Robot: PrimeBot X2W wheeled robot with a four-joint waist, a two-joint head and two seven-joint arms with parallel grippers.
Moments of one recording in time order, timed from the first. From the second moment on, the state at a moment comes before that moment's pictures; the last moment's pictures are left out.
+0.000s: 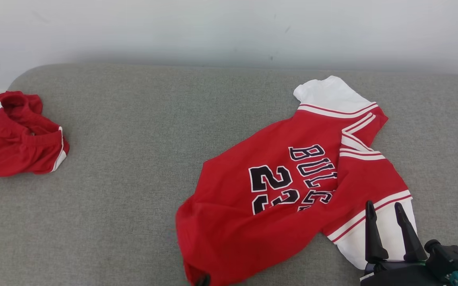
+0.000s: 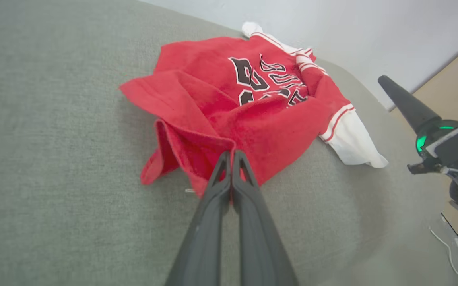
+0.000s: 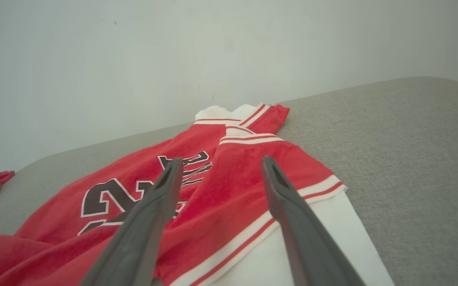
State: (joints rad) left arm 0.16 0.13 -0.38 -0.09 -0.42 -0.11 0.01; right arm 0.00 -0.06 -0.09 0.16 0.26 0.13 -0.26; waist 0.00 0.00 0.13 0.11
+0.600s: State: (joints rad) left arm 0.12 0.14 -0.38 -0.03 -0.53 -0.12 0.10; right arm 0.00 -0.07 -0.09 0.17 0.26 0.13 -0.26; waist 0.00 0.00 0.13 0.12
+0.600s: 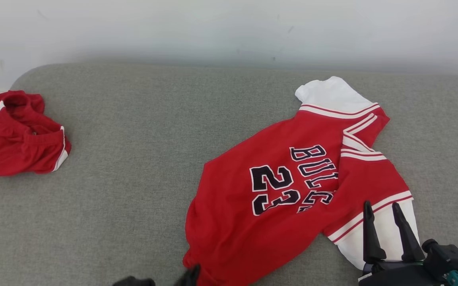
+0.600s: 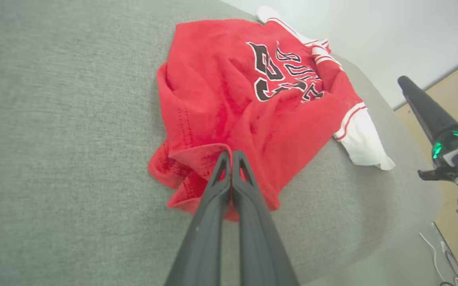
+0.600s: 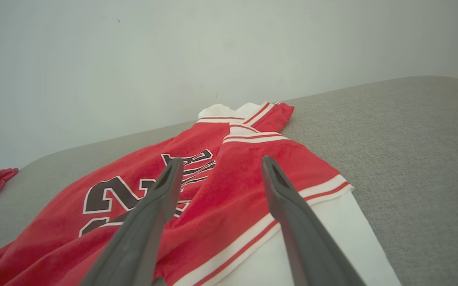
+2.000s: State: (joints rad) left arm 0.02 0.08 -0.15 0.26 -0.43 -0.13 -0.26; right arm 0.03 -0.08 -0.11 0.20 0.26 0.13 -0.26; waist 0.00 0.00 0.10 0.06
